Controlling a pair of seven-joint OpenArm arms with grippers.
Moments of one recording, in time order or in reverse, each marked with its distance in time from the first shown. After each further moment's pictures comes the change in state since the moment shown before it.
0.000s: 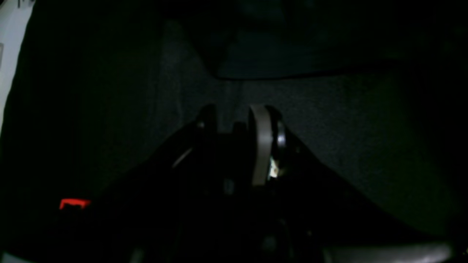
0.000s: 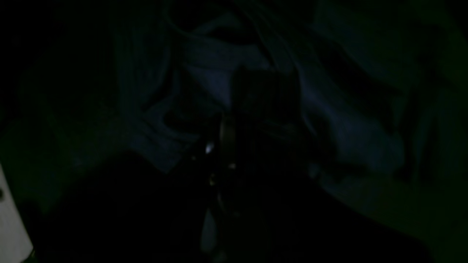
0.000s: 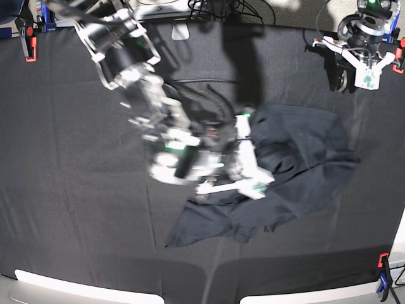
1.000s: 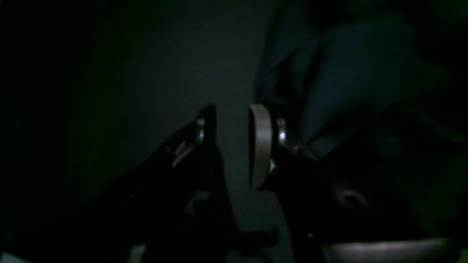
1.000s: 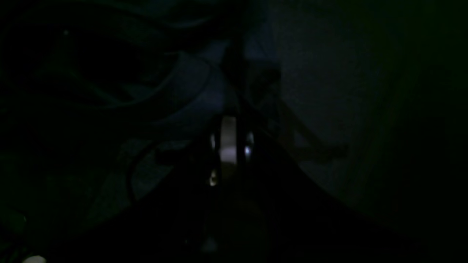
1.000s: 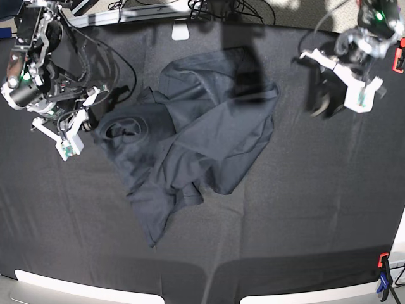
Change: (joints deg) left arm -9.4 0.0 0.0 0.0 -14.6 -19.8 3.6; right arm -27.4 17.2 45.7 14.1 4.9 0.2 -0.9
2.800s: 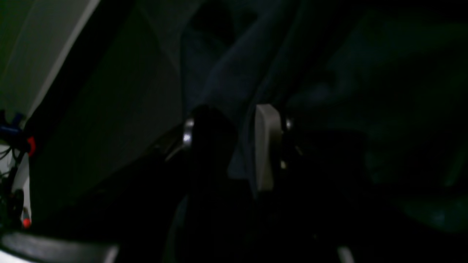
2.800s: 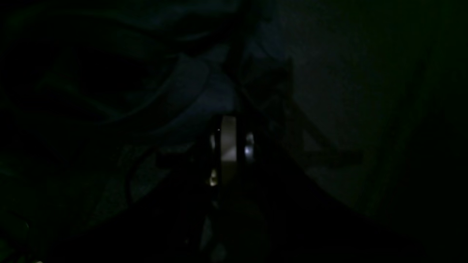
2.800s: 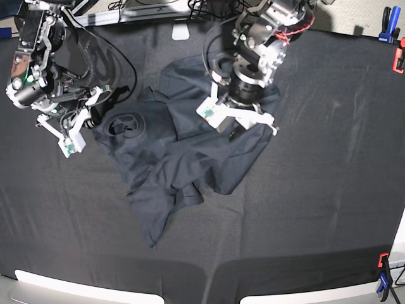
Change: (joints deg) left arm -21.9 3.1 52.8 -19.7 52.0 39.6 4.0; right arm 0.1 -0.5 0.0 -3.3 -0.2 0.0 2.1
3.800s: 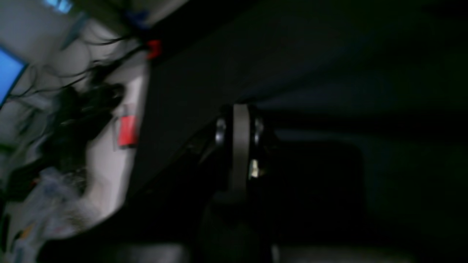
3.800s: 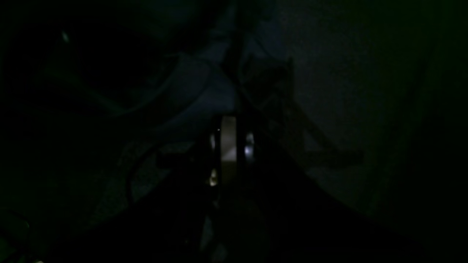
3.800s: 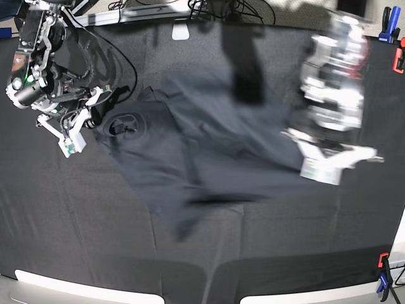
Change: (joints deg) left arm -4.2 -9.2 -33.9 0.9 -13.6 1.9 -5.0; right arm 0.0 0.0 0.0 0.0 0.2 0.0 0.0
